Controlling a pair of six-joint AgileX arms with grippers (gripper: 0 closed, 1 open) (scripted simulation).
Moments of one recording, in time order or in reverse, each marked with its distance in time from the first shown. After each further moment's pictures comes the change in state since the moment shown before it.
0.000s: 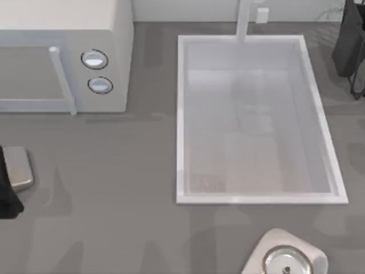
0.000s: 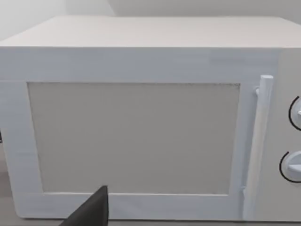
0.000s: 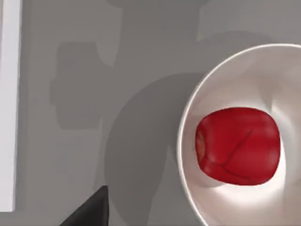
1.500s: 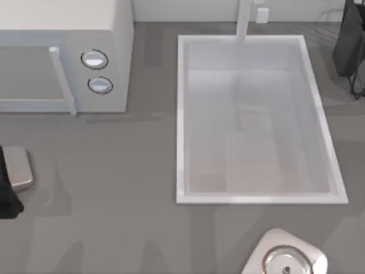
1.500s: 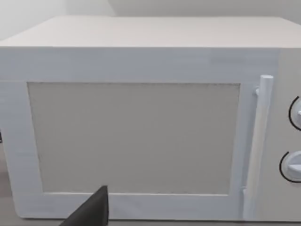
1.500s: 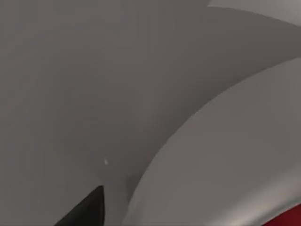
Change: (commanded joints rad) left arm 0.000 0.000 0.000 0.000 0.000 0.000; right arm -0.093 0.762 0.269 -0.047 -0.001 -0.086
